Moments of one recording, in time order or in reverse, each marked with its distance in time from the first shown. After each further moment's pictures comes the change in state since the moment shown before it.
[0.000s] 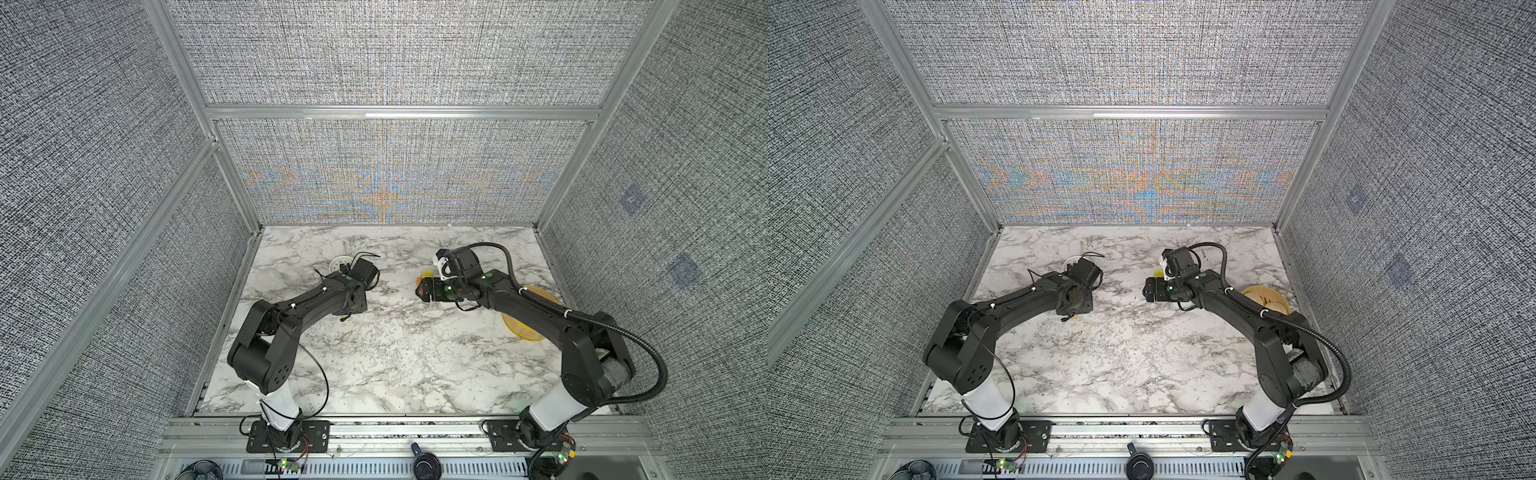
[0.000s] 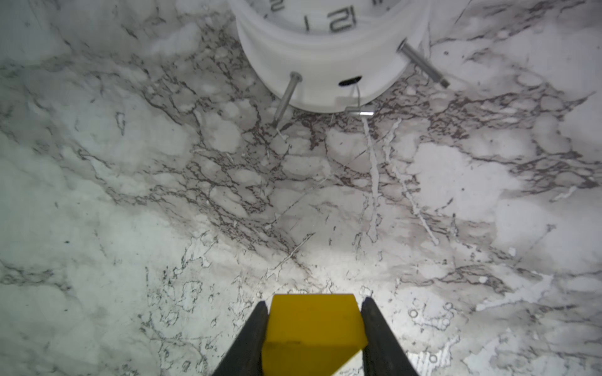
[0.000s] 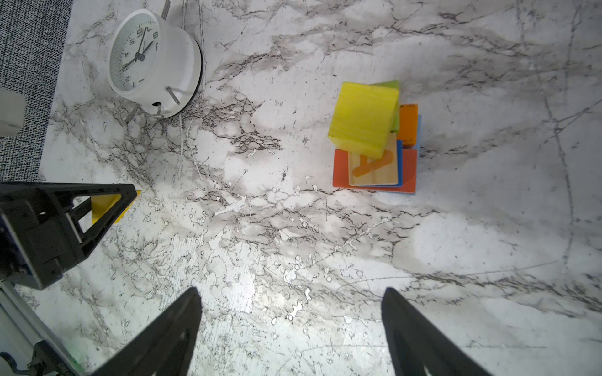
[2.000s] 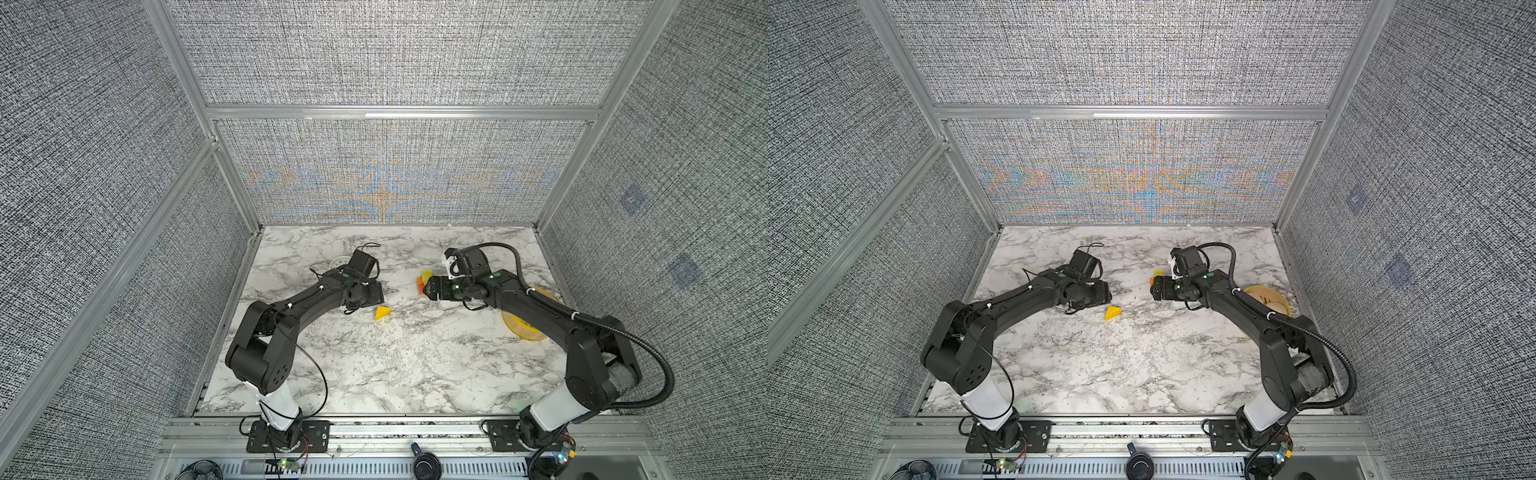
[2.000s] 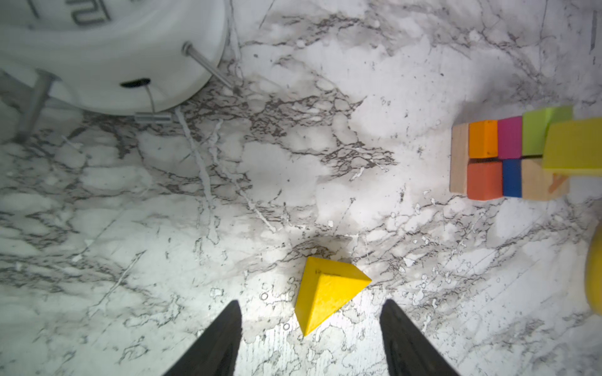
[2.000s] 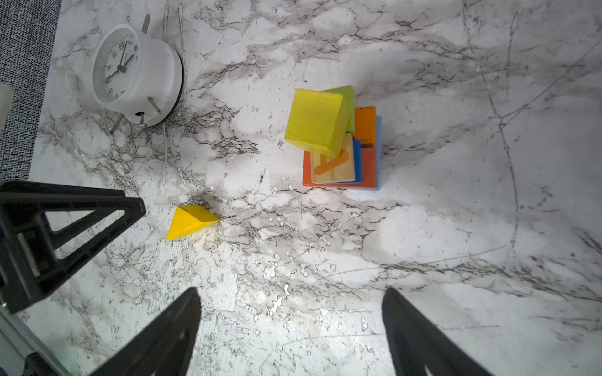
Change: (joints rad) left arm 0.069 -0.030 -0.026 0.203 0.494 0.006; right arm -0.053 -0.031 -0.019 -0.013 0.001 -0.018
